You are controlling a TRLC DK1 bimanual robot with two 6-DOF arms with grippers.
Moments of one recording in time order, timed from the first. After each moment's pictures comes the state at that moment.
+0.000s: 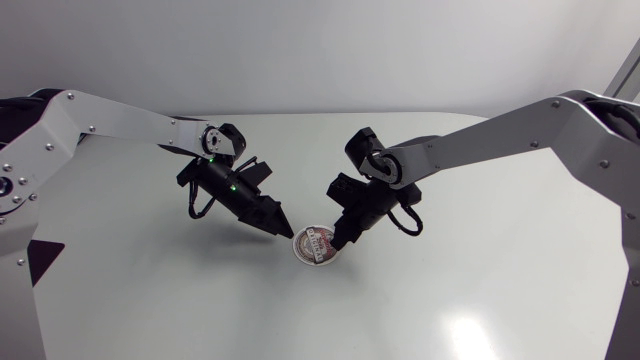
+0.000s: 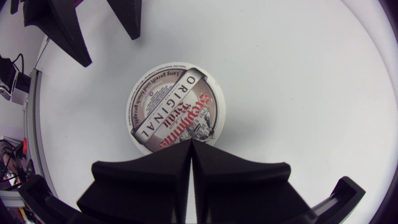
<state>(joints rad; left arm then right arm) -0.26 2.13 1.47 -0.89 0.73 0.45 0.48 2.03 1.30 -0.46 -0.33 -0.41</state>
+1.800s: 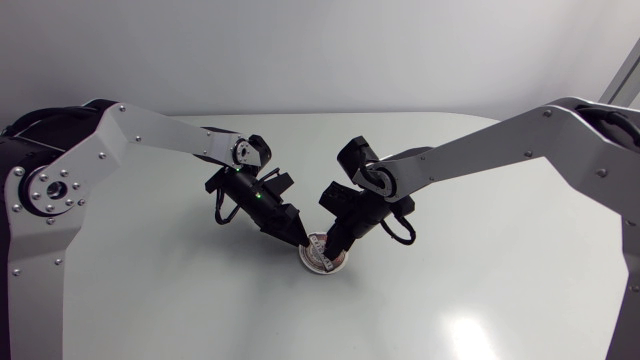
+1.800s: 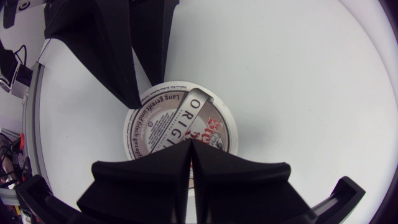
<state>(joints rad) -0.36 2.24 1.54 -0.89 0.77 0.34 0.53 2.03 1.25 -0.37 -0.34 -0.41</state>
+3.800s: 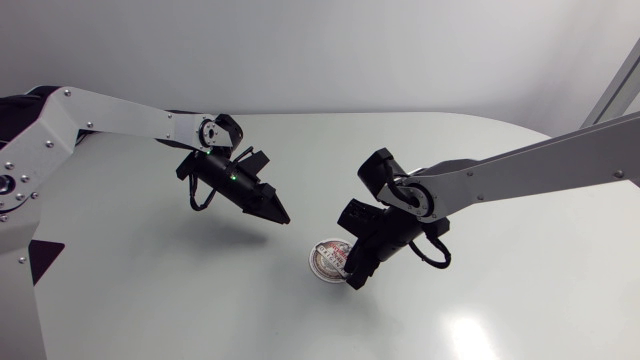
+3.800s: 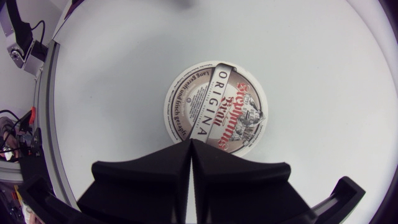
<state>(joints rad) -0.24 2.13 1.51 -0.85 0.76 0.36 0.53 1.82 1.02 -0.40 -0.35 -0.43</state>
